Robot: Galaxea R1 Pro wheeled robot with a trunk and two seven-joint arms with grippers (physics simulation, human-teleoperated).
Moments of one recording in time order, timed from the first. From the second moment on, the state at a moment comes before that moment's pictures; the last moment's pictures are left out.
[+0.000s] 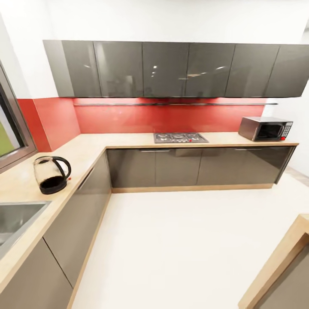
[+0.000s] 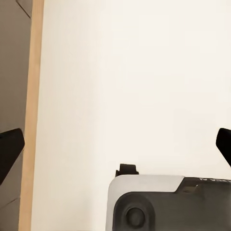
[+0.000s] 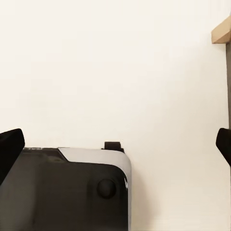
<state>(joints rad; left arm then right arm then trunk) -0.09 0.06 0.01 -0.35 0.07 -0.17 0.00 -0.01 -0.03 0.00 -0.45 0.01 -0.09 0.00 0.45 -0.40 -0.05</state>
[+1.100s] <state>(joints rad) -0.09 0.06 0.01 -0.35 0.07 -0.17 0.00 -0.01 -0.03 0.00 -0.45 0.01 -0.09 0.00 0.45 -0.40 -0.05</state>
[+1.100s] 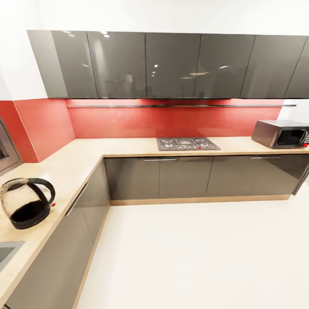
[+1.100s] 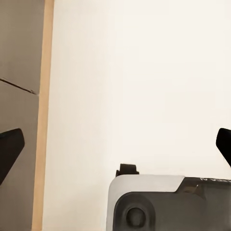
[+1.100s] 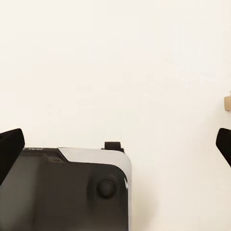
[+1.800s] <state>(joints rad) -0.09 0.06 0.01 -0.35 0.06 -0.17 0.00 -0.01 -0.03 0.00 -0.45 0.01 -0.09 0.00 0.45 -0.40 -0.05</state>
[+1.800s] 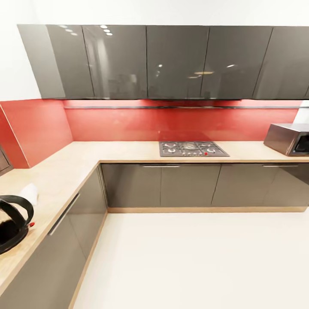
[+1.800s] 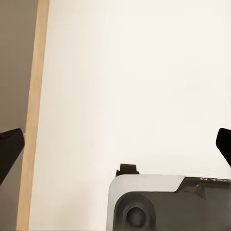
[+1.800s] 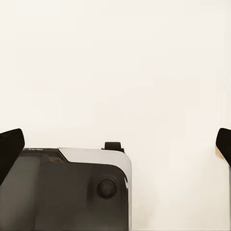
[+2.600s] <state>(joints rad) -0.09 0.06 0.01 -0.35 0.07 -0.17 0.00 -0.01 -0.03 0.00 -0.45 0.01 -0.09 0.00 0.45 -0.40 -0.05</state>
